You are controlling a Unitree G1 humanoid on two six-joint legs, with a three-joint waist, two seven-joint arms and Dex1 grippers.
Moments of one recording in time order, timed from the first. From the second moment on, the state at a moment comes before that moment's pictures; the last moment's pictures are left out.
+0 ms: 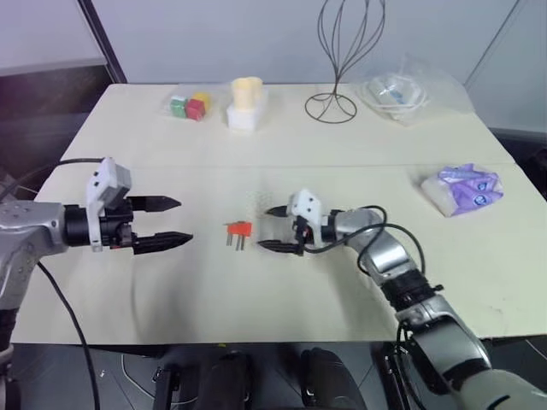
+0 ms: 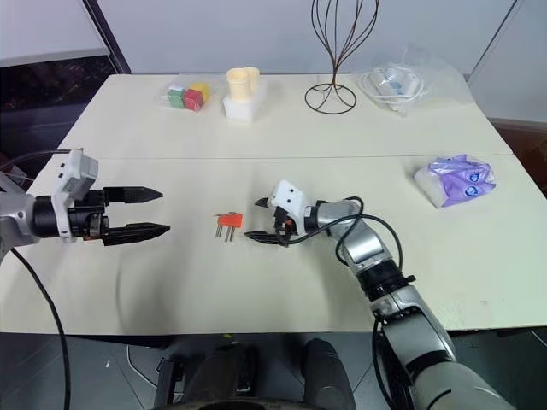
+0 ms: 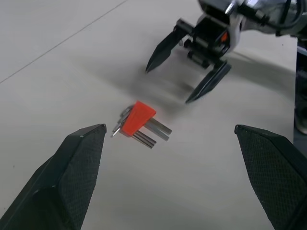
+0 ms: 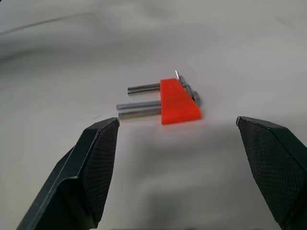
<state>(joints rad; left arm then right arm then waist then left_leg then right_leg) -0.29 0.99 0.23 -0.19 -0.67 0.70 -1.17 -0.68 -0.29 0.34 0.43 0.11 0.11 1.01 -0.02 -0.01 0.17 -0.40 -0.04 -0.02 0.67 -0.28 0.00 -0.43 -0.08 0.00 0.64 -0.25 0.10</state>
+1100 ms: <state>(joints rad) -0.24 0.93 0.25 -0.31 -0.73 0.74 -1.04 -0.88 -0.09 0.33 0.97 -0.07 -0.26 0.98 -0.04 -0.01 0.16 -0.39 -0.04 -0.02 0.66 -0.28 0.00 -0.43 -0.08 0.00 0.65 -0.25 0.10</state>
